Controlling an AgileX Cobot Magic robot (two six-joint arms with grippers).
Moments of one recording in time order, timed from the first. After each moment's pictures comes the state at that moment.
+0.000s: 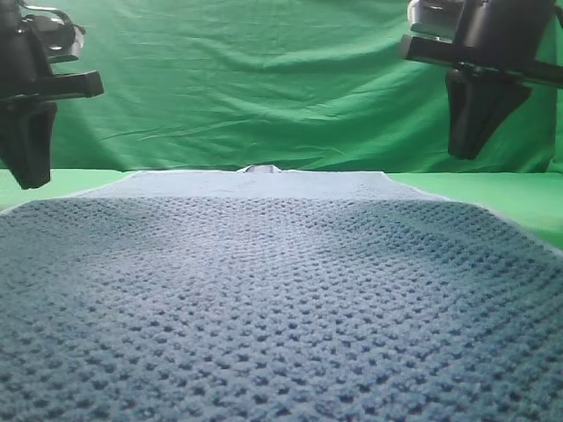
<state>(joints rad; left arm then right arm) -0.15 1.88 -1.28 -0.13 0.73 0.04 0.26 1.90 -1.40 0.19 0.88 -0.16</state>
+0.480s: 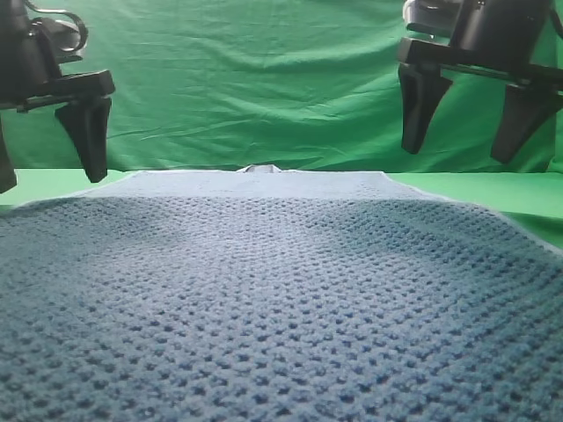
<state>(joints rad) -0.15 1.89 -1.28 -0.17 0.68 0.04 0.26 1.91 -1.40 0.19 0.83 -0.20</state>
